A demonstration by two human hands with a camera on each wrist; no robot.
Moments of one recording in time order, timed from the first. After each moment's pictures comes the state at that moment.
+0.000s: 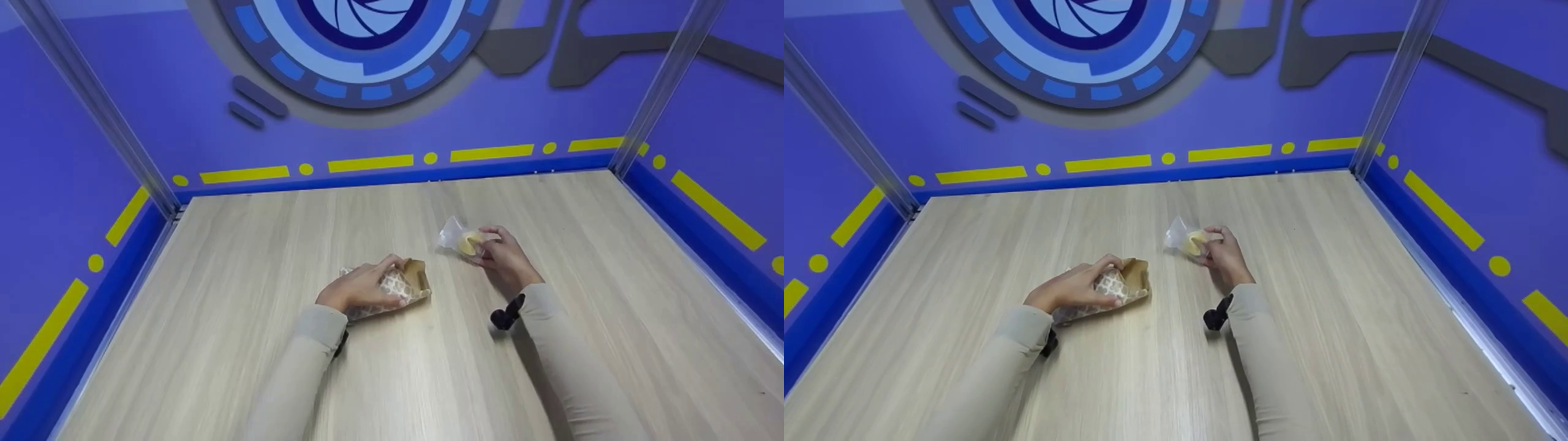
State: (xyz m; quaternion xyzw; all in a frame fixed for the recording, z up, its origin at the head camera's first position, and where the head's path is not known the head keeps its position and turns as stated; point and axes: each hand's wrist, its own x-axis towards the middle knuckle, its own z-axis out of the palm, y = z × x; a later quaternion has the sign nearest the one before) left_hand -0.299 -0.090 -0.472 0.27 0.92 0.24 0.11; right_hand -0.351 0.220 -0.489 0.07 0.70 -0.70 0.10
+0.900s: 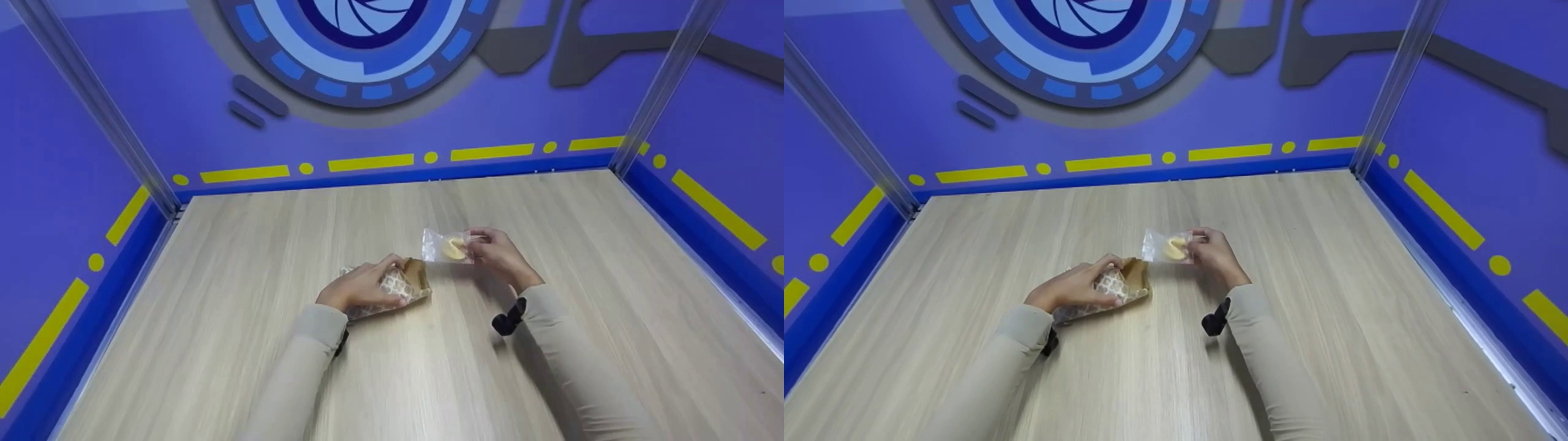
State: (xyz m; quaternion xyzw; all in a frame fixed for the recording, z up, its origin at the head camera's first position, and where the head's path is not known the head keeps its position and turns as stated) left_hand -0.300 -0.091 -0.474 0.28 0.92 0.25 0.10; right_hand -0.332 0.200 -0.460 0.00 0.76 -0.65 0.11
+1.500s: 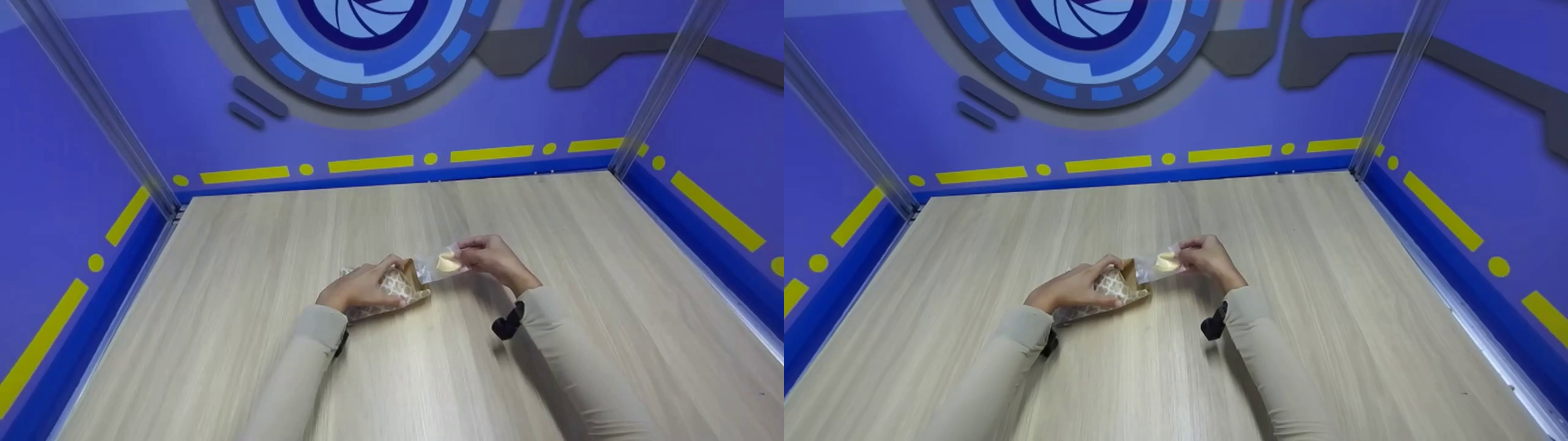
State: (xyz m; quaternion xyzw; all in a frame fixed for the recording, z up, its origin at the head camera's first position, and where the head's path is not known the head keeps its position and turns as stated) left_hand -0.300 -0.091 -0.474 0.27 0.93 0.24 0.11; right_hand -0.326 0.194 -0.458 -0.02 0.79 -0.60 0.13
